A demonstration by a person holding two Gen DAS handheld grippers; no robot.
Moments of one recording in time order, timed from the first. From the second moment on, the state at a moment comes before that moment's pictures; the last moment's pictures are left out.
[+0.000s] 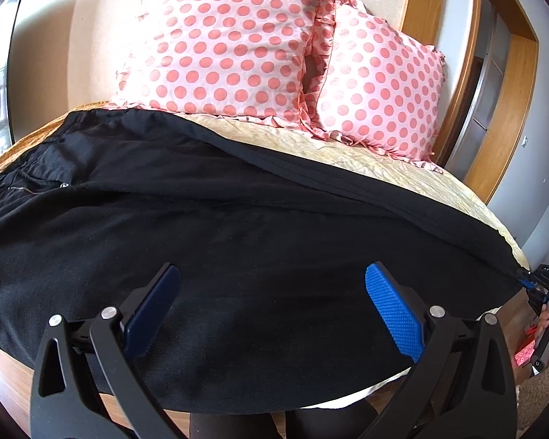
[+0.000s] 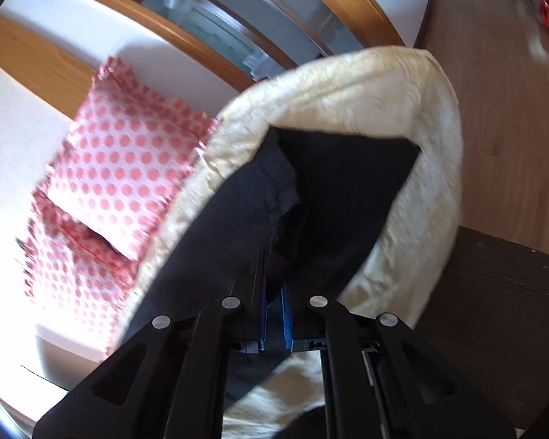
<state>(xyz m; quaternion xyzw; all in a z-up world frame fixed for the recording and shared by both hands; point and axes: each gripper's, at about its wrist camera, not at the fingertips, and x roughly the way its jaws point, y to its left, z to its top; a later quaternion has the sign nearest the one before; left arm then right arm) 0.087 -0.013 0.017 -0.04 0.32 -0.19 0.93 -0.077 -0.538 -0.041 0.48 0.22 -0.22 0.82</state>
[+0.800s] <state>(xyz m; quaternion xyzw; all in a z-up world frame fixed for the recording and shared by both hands) 0.116 0.064 0.046 -0.04 0.28 -0.05 0.96 0.079 -0.385 -0.038 0.55 0.33 0.00 0.76</state>
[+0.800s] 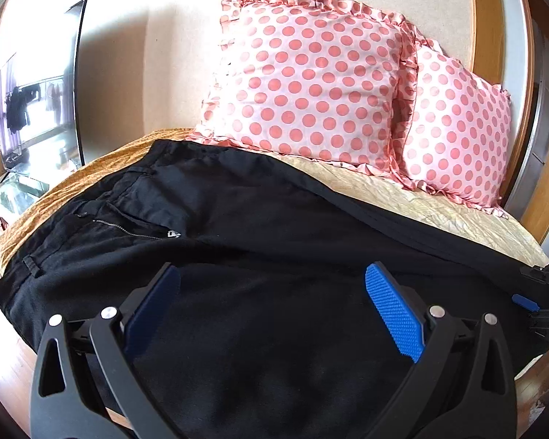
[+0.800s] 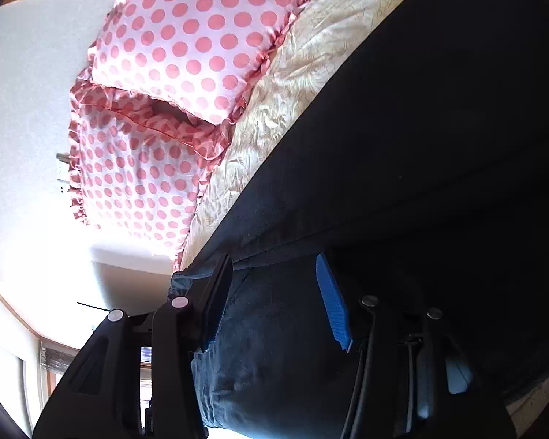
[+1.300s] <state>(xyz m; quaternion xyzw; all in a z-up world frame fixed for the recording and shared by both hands) 0.147 0.080 0.041 -0.07 0.30 -0.05 0.95 0.098 -0.381 -0.038 0.57 0.28 -0.10 0.76</state>
